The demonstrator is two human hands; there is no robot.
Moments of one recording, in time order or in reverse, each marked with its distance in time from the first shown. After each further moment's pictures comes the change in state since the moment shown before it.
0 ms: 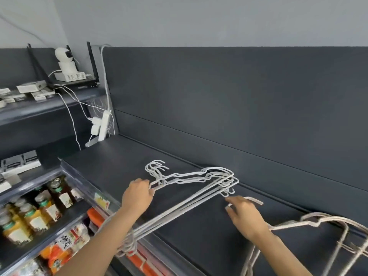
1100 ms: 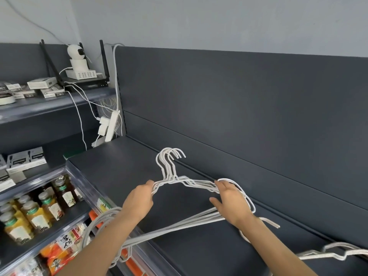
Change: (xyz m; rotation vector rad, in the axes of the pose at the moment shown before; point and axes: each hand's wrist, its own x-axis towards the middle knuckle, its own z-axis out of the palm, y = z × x) left_hand 0.032 -0.020 0.004 0.012 -0.001 0.053; right_hand 0.085 -0.050 0.008 -0.173 -0.055 -0.135
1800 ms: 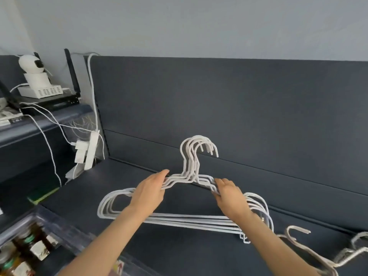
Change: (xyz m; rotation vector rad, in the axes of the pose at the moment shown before) left_hand 0.112 -0.034 -0.033 -0.179 0.112 0.444; right_hand 0.079 -0.062 0.015 -0.096 0.145 0.231
